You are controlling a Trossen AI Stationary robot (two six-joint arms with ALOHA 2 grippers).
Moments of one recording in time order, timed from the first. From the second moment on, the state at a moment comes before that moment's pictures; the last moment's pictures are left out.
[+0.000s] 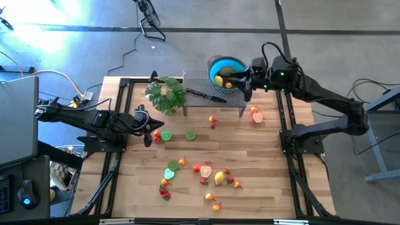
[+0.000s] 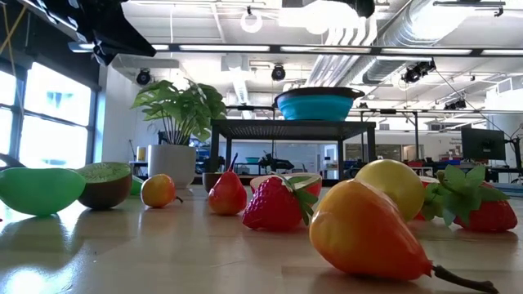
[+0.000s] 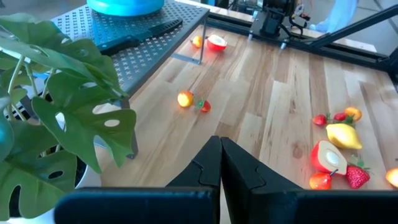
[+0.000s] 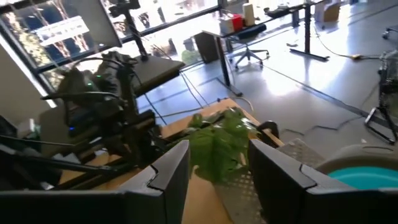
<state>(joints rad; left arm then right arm) -0.20 0.65 0.60 -0.36 -0.46 -0.35 -0.39 1.13 1.26 -0.29 -0.12 0.27</state>
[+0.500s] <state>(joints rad) -0.20 0.65 0.60 -0.24 -0.46 -0.34 -0.33 1.09 1.26 -0.45 -0.44 0.52</state>
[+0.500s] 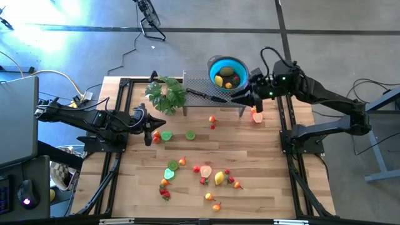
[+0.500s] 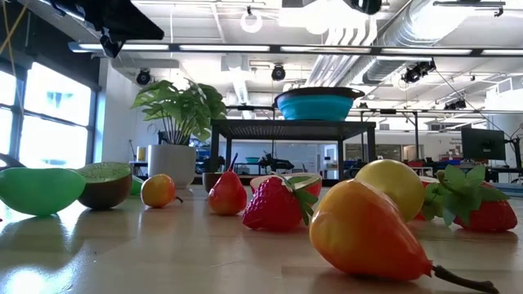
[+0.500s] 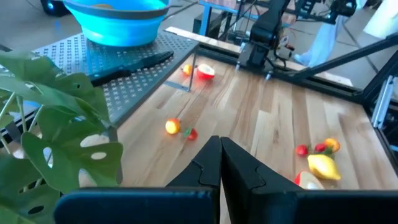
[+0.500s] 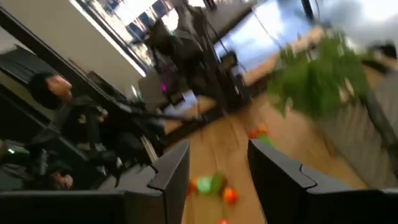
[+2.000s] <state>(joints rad) -0.20 0.76 0.60 -0.23 -0.41 -0.54 -0.08 1.10 1.26 -0.55 -0.02 0.47</state>
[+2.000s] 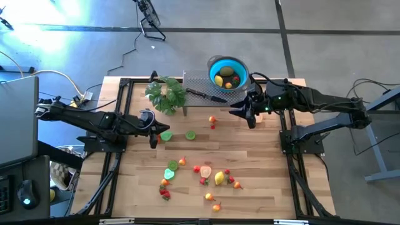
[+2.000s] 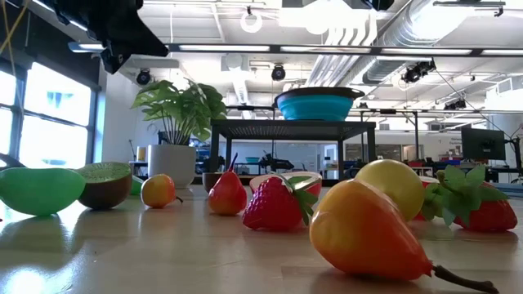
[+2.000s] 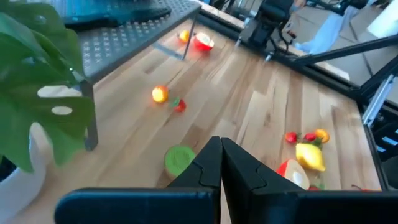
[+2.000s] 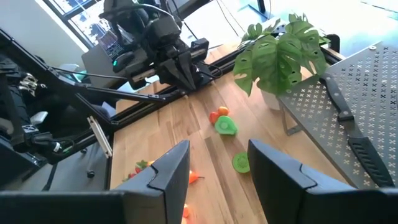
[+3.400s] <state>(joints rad) -0.39 0.85 0.60 -0.52 -0.57 -0.76 -0.08 1.10 1.26 -0.54 0.04 0.47</state>
